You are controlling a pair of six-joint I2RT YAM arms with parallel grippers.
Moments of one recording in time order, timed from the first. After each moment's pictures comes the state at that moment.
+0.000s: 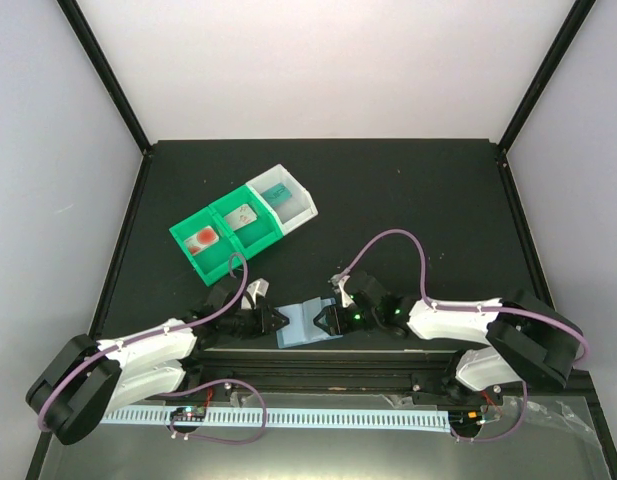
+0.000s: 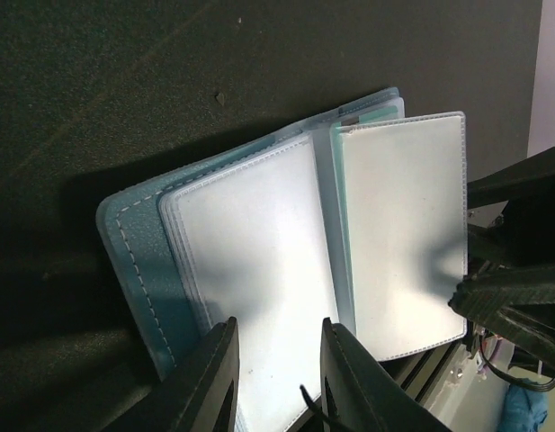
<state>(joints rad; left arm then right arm) -0.63 1.02 0.15 0.09 0.50 -0.90 0.98 1.38 0.47 0.11 -0.26 0.72</state>
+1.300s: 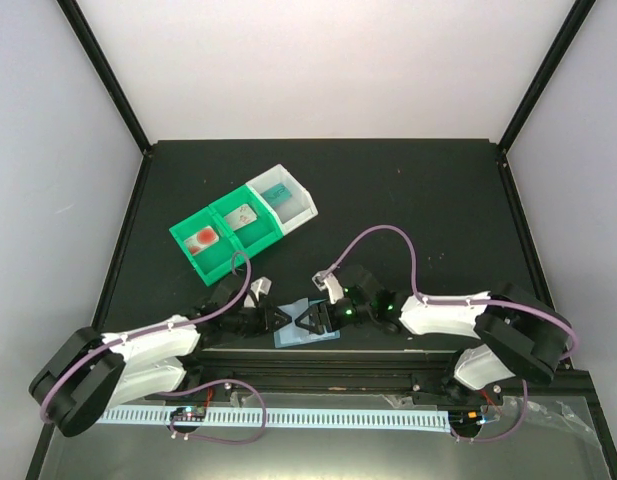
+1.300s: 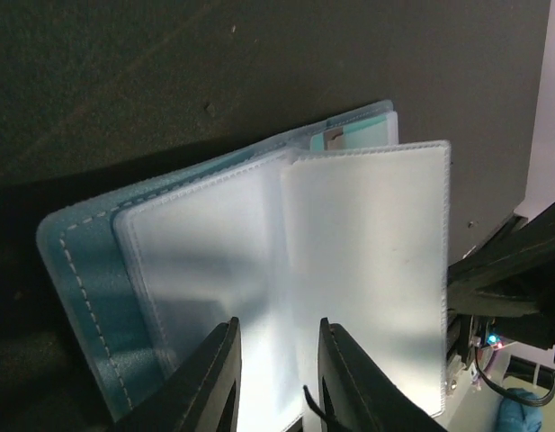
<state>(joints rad) -0.66 1.08 0.17 0.14 0.48 -0.94 0.98 1.44 0.52 0.26 -0.46 0.71</state>
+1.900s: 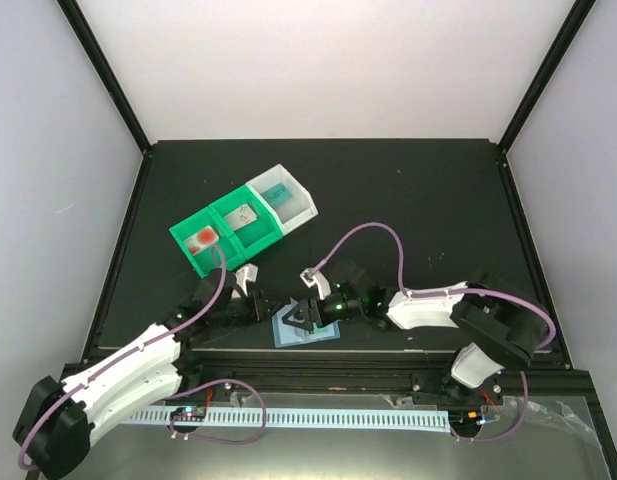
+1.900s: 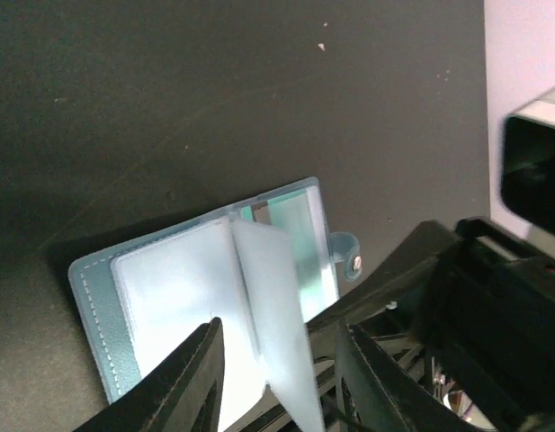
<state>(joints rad) -0.62 0.78 0.28 -0.18 0.38 -0.92 0.98 1.55 0.58 0.41 -0.56 0.76</state>
